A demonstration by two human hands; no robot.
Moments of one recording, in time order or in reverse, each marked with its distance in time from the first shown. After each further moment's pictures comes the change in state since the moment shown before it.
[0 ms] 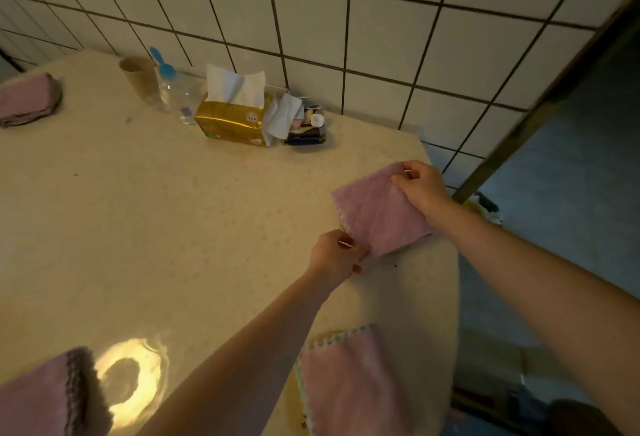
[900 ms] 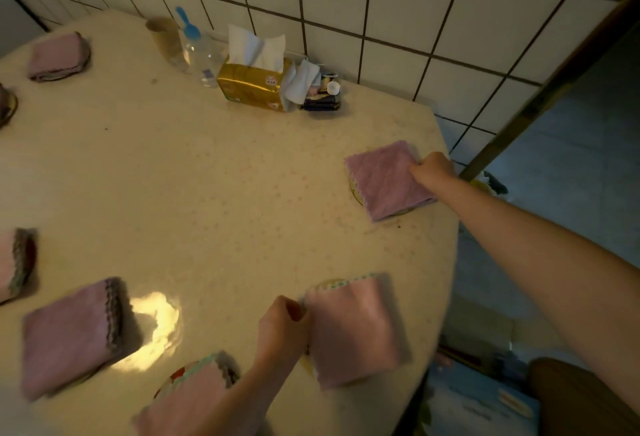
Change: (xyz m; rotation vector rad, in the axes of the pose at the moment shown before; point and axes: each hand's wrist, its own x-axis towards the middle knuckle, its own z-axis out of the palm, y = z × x) left_hand -0.141 -0.121 -0.028 0.314 0.318 -0.247; right_hand -0.007 0.021 -0.002 -0.460 -0.129 0.204
